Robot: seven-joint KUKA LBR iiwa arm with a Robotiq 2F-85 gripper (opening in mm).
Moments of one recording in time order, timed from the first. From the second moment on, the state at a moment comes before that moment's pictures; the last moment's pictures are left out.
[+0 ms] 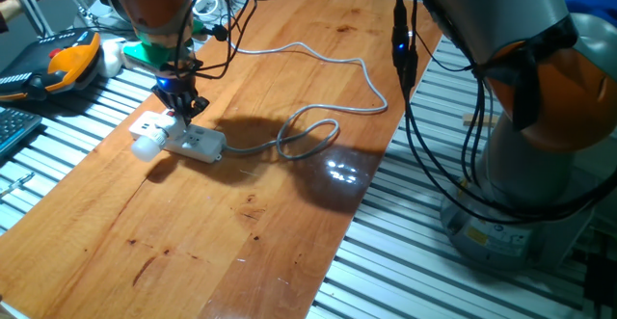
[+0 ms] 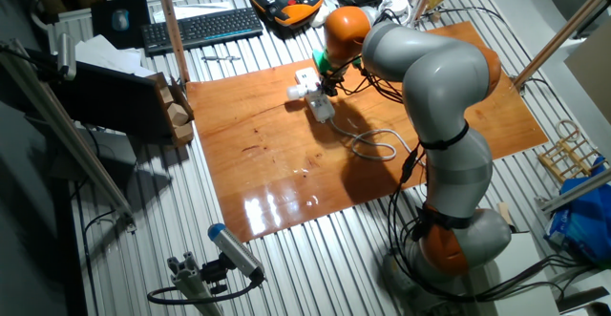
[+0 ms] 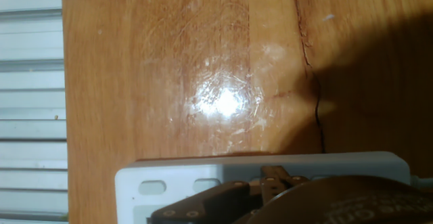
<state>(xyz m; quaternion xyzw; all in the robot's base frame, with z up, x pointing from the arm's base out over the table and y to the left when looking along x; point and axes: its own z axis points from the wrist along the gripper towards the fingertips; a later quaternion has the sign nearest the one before) 0.670 0.071 0.061 0.70 0.71 0.04 0.05</state>
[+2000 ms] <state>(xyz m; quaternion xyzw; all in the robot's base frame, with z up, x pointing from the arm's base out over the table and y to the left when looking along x) 0.670 0.071 0.049 0.70 0.71 0.04 0.05</state>
